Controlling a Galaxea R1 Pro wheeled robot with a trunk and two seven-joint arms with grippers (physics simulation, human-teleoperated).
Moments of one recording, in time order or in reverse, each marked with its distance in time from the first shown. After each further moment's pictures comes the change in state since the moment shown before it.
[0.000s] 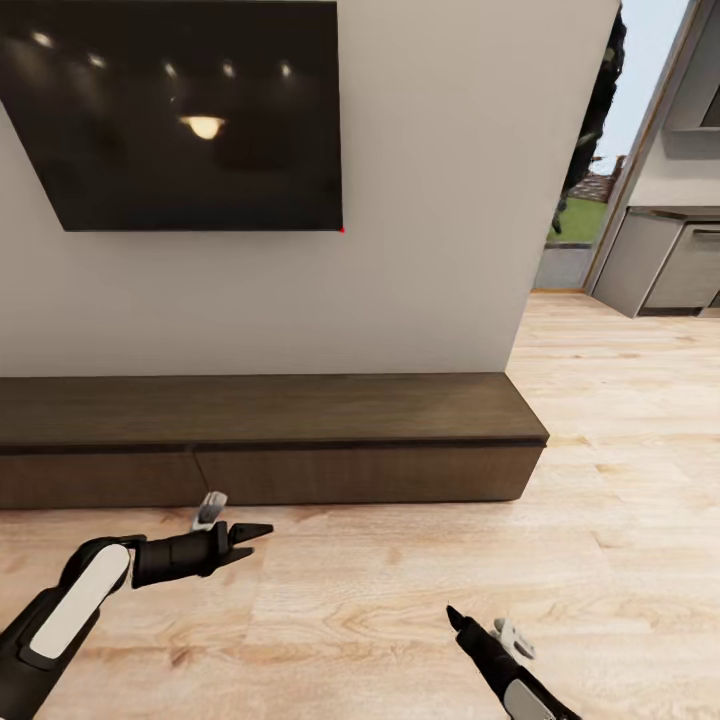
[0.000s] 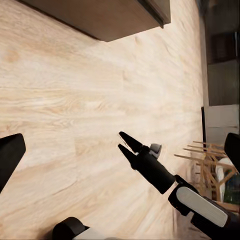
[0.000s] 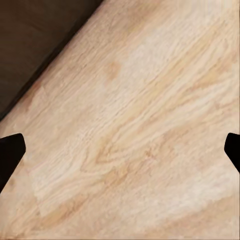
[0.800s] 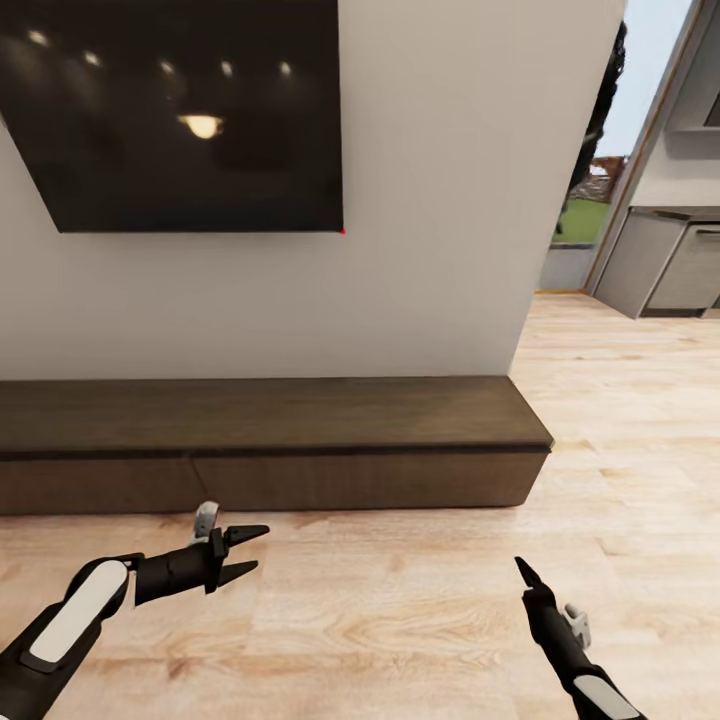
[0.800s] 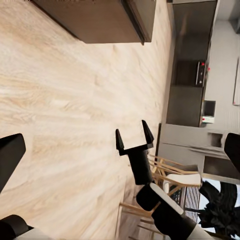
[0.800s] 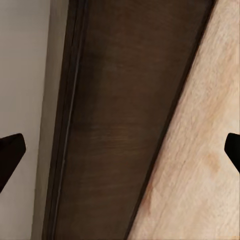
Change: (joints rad) left arm -0.003 -0.005 -0.022 0.165 0.229 -0.002 -0.001; right arm 0.000 -0.133 -0.272 0.000 -0.414 0.145 0.442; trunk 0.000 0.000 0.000
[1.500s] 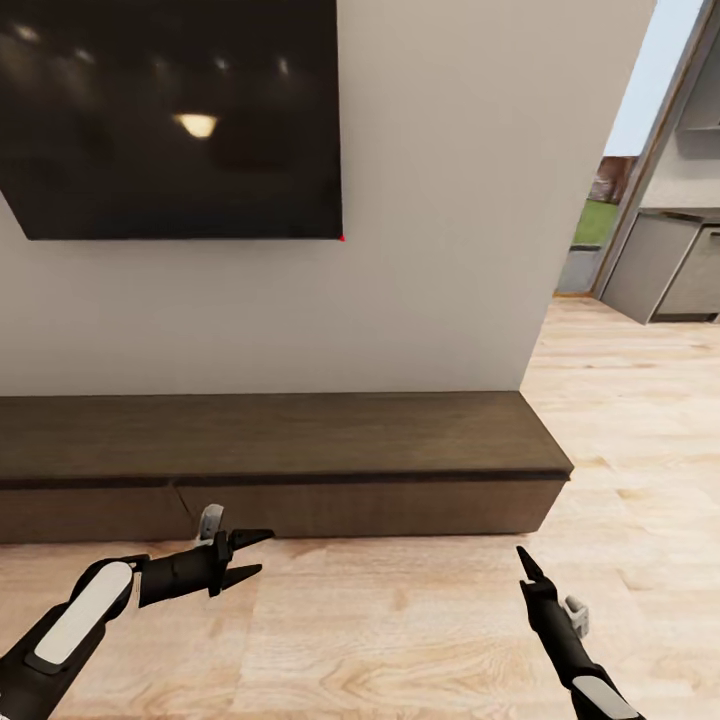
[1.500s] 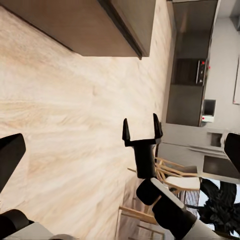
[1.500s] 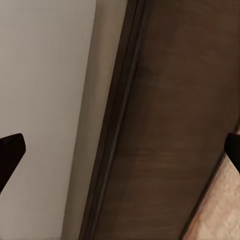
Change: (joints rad) left arm 0.001 -0.002 -0.025 -0.006 0.001 0.001 -0.002; right arm 0.000 0.005 -0.008 0.000 -0.019 -0.010 0.145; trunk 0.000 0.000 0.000
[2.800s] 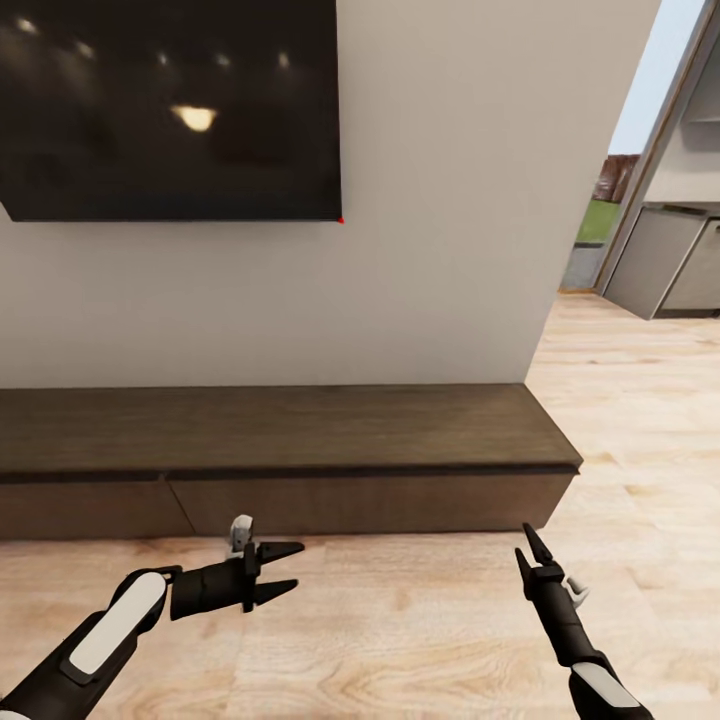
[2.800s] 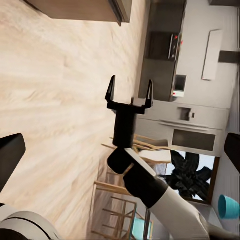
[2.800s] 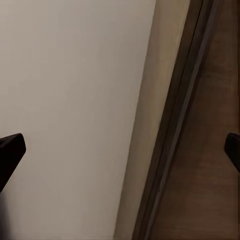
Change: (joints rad) left arm -0.001 -0.047 -0.138 0.015 0.069 -0.001 -0.087; right arm -0.006 -0.003 0.003 -0.047 -0.064 0.081 0.217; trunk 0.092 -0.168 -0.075
